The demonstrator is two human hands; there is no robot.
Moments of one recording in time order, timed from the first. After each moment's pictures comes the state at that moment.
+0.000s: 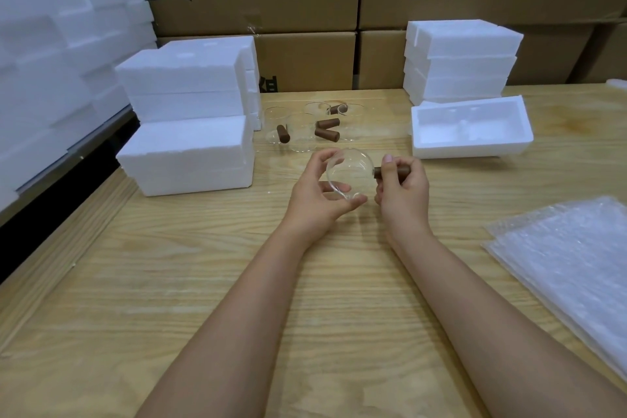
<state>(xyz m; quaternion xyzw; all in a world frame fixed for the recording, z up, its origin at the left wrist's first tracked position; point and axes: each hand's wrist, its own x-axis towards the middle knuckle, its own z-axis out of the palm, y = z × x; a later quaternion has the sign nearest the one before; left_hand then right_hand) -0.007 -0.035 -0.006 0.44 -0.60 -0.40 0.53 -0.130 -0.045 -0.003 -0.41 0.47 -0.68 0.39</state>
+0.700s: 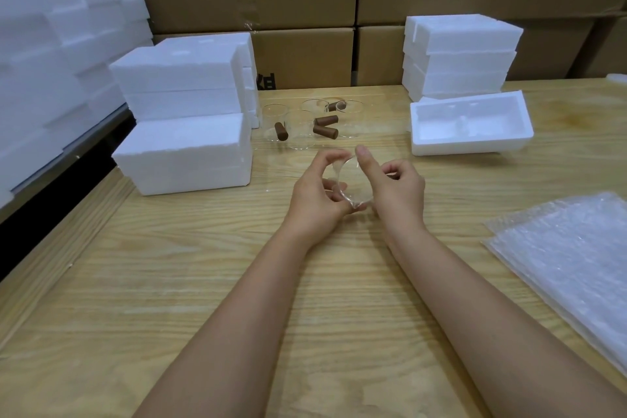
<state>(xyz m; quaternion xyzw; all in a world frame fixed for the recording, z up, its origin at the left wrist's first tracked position) -0.012 -0.029 -0.005 0.46 -0.62 -0.37 0.52 -0.125 -0.044 0.003 -0.41 0.57 -0.60 0.38</state>
